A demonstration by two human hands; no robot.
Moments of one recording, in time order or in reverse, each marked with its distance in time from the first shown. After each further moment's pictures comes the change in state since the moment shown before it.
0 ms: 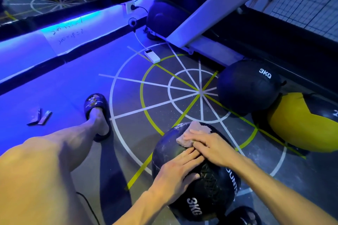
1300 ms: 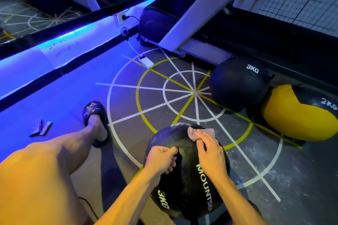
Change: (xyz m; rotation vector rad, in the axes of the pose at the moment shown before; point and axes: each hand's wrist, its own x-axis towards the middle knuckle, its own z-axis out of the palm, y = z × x) left_hand 0.025 0.044 -0.047 -0.568 0.142 -1.024; right_hand -0.046 -0.001 0.057 0.279 0.663 0.353
